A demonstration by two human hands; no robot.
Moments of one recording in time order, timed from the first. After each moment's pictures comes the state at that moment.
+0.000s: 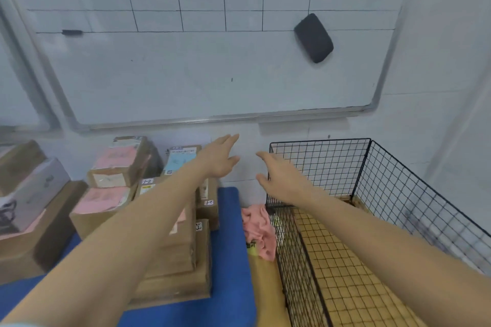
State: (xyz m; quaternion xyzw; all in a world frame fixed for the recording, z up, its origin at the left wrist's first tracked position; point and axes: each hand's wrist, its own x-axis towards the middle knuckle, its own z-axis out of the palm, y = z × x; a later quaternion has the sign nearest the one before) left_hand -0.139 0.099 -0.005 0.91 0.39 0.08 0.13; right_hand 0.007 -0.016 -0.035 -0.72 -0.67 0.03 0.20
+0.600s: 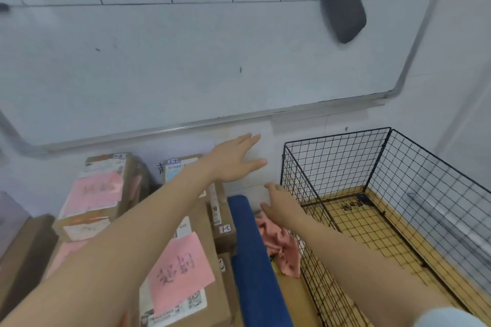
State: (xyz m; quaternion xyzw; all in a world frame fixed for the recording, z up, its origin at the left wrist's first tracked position) left_hand -0.127 0.187 -0.012 0.96 0.24 0.02 0.15; right_hand 0.006 0.095 -0.152 -0.82 -0.52 0.15 0.18
